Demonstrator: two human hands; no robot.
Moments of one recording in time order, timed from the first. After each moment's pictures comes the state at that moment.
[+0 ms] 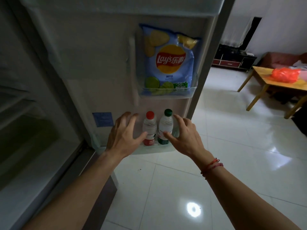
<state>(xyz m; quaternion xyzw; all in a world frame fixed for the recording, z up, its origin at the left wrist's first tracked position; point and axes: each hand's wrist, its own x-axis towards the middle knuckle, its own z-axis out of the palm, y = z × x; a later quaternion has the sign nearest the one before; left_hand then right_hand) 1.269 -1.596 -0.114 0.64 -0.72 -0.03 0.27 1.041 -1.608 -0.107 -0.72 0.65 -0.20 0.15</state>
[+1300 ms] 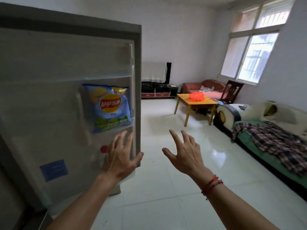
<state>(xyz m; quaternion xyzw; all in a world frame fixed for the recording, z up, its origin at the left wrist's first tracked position) 1.178 -1.554 -0.045 0.46 -0.84 0.00 0.30 0.957 -1.463 -0.023 -0.58 0.79 -0.18 -0.09</state>
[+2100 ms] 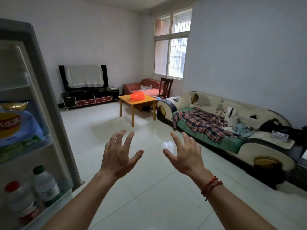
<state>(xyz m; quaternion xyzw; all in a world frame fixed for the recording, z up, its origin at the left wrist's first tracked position) 0.986 -1.493 -0.026 0.23 -0.92 -0.02 0.31 0.825 -1.304 -0.014 -0.38 0.90 -0.16 -0.12</state>
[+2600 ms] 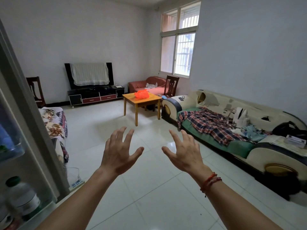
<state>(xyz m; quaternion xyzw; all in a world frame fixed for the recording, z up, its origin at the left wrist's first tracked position) 0.894 -1.511 -0.026 0.25 -0.92 0.00 0.31 0.726 -1.334 -0.015 -0.41 0.89 -0.17 -0.10</state>
